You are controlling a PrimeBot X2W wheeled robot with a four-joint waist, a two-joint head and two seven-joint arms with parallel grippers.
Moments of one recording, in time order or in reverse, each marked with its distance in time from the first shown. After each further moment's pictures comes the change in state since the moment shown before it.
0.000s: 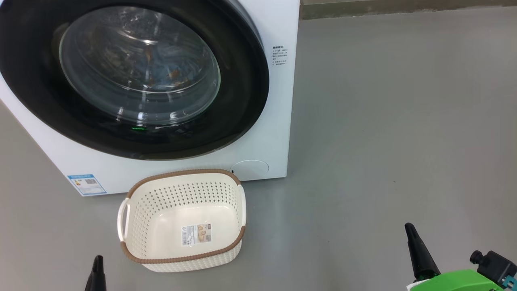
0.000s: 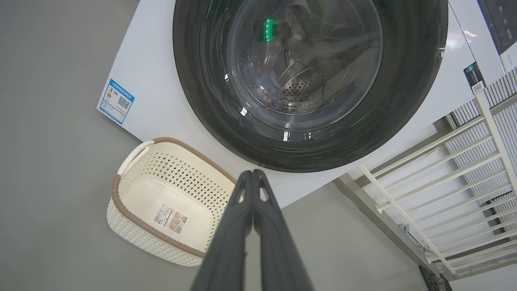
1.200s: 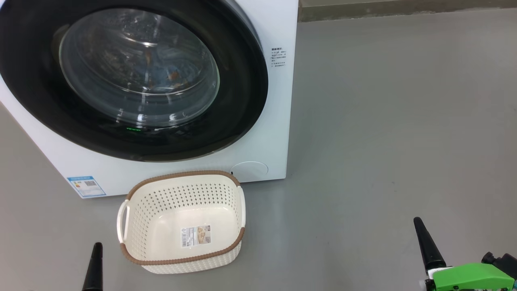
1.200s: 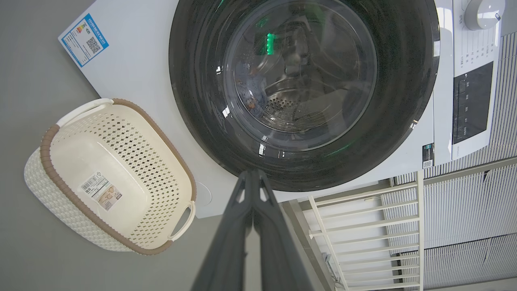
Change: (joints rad) left arm -0.078 -0.002 0.015 0.042 -0.379 0.000 0.096; right arm -0.036 -0.003 -0.040 0.023 0.392 -0.001 0.095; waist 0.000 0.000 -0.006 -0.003
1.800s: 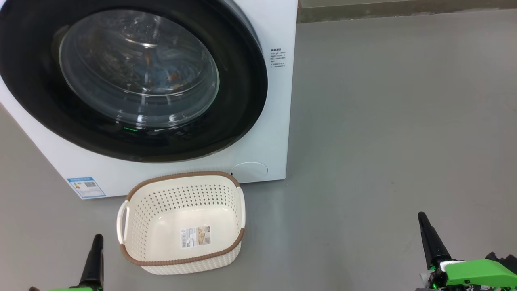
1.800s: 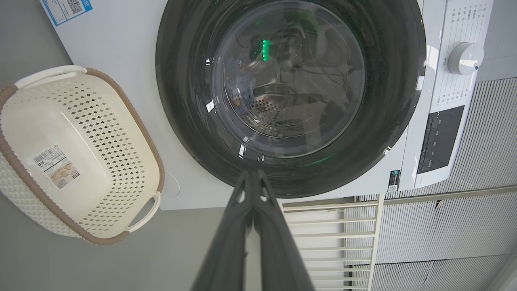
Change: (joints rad) left arm -0.042 -0.005 0.010 0.020 -0.193 0.000 0.052; right arm -0.024 0.000 -0.025 0.011 0.196 0.000 0.053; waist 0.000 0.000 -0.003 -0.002
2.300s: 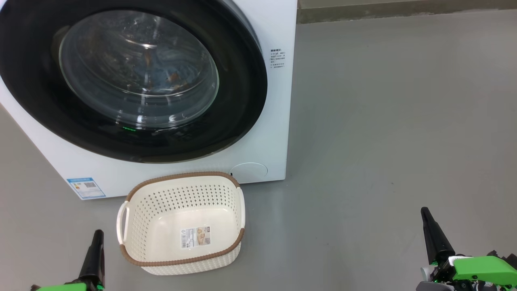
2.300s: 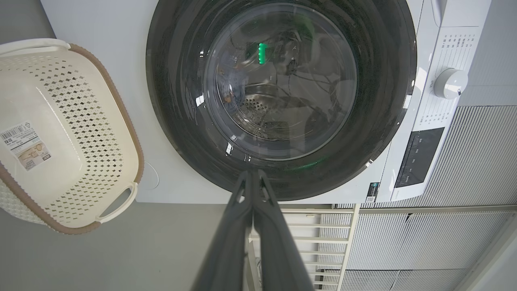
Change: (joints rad) left arm -0.023 -0.003 0.008 0.015 -0.128 0.000 0.032; right arm -0.020 0.000 -0.021 0.009 0.128 0.000 0.038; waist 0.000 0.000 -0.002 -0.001
